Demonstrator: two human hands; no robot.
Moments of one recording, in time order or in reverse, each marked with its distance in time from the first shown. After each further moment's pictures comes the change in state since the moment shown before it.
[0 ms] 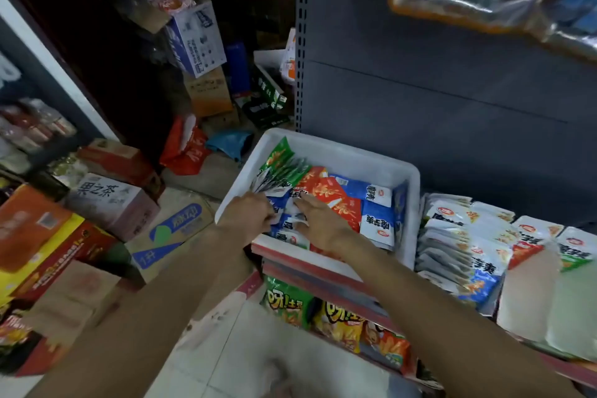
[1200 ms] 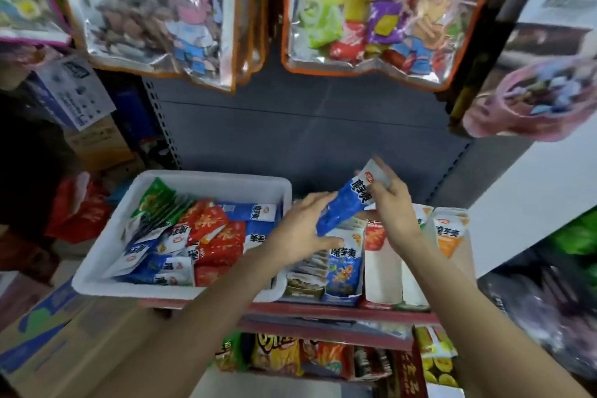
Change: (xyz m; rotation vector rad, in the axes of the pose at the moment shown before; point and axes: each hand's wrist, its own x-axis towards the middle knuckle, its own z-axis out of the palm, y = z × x) left_hand 0.039 0.278 -0.064 -0.670 0.148 0.476; right_hand -0.216 0.147 -0.137 1.141 0.940 0.190
